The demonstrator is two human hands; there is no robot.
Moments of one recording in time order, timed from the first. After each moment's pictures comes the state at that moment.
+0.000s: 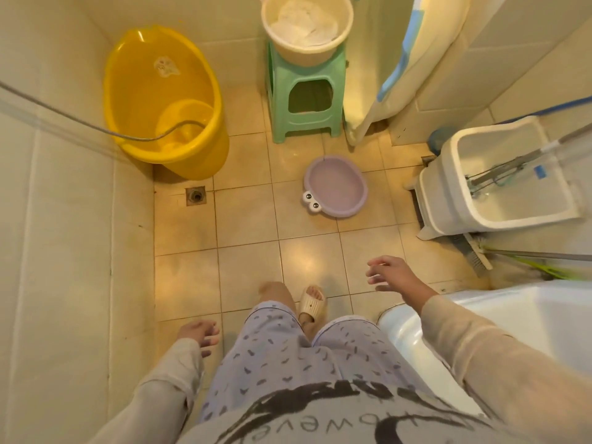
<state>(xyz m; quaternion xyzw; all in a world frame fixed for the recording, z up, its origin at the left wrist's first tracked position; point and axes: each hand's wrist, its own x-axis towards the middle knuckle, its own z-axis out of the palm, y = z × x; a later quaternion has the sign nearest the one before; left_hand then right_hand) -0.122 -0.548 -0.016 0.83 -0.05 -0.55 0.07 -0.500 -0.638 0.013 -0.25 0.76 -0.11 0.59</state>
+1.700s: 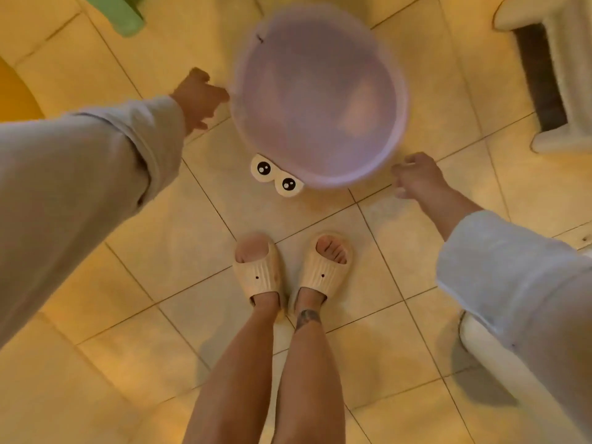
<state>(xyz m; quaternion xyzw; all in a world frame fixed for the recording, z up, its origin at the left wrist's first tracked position) -0.352 -1.122 -0.500 0.71 -0.45 -0.52 -0.13 -0.601 -0.910 -0.512 -0.07 0.84 -0.08 0.52</state>
